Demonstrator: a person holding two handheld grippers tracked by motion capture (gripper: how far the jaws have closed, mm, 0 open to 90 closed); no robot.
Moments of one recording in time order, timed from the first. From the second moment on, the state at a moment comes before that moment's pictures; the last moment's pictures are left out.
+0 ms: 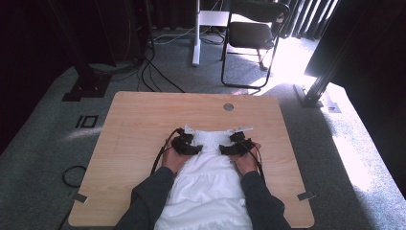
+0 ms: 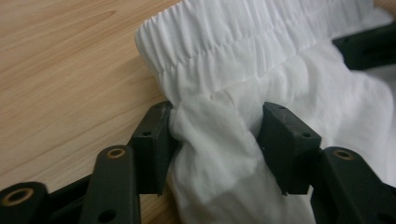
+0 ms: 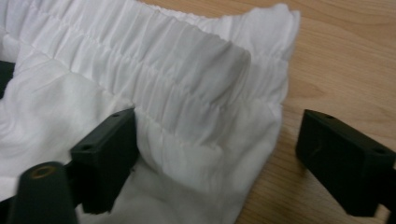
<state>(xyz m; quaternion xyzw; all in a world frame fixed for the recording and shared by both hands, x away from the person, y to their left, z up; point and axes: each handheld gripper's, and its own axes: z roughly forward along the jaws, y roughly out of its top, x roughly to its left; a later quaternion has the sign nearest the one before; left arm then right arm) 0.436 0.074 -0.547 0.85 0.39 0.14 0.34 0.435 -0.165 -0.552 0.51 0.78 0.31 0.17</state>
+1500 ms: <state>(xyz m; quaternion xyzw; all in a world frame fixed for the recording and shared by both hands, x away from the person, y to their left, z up) 0.443 0.108 -0.383 0.81 0.31 0.19 0.45 0.430 -0.161 -0.391 0.40 0.75 0.47 0.24</state>
